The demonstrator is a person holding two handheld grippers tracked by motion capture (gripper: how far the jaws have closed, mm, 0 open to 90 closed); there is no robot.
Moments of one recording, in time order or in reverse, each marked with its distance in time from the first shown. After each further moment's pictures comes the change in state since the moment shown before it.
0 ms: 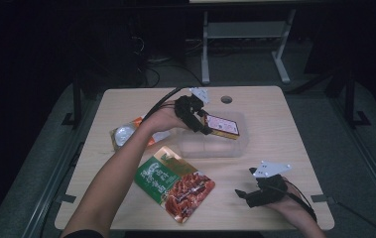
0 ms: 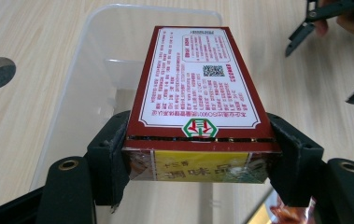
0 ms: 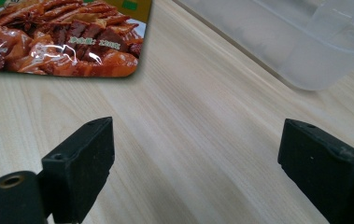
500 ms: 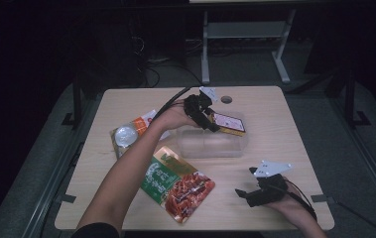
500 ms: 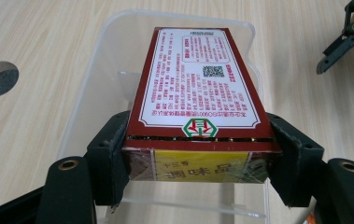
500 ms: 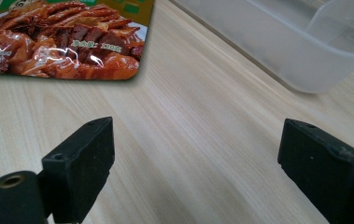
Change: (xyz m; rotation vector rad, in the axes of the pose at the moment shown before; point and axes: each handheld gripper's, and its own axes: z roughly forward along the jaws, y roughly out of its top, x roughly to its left) left arm 0.016 0.012 0.027 0.000 0.020 -0.036; right arm -0.002 0.000 0.000 -0.010 0.009 -0.004
